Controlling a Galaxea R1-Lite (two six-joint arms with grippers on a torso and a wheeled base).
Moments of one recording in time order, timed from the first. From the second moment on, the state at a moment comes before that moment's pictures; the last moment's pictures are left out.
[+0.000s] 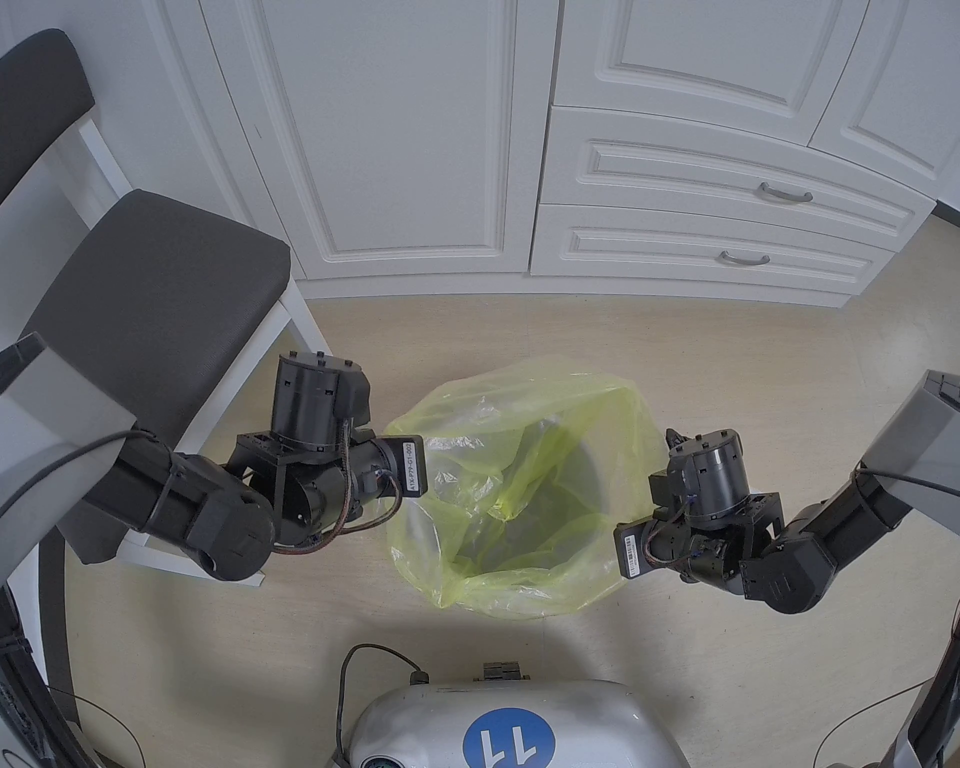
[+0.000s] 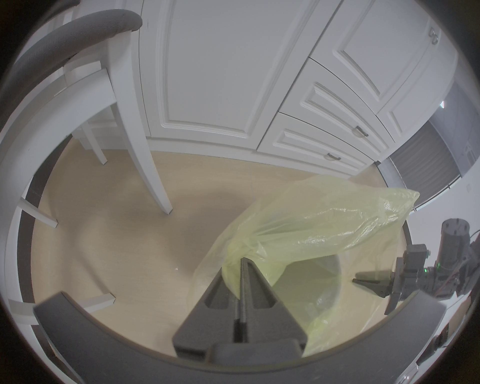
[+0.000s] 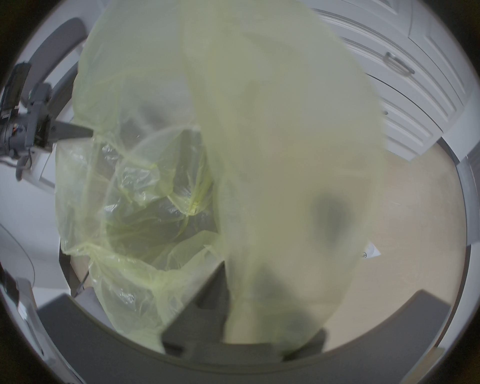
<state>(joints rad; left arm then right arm) -0.54 1.98 -0.97 -0.58 0.16 -0.30 0.55 2.04 -0.78 -0.64 -0.26 0.09</state>
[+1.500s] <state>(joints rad) -0.46 1.78 -0.86 -0.36 0.13 -0.07 0.47 1.91 -0.56 -0.75 -0.20 -0.20</state>
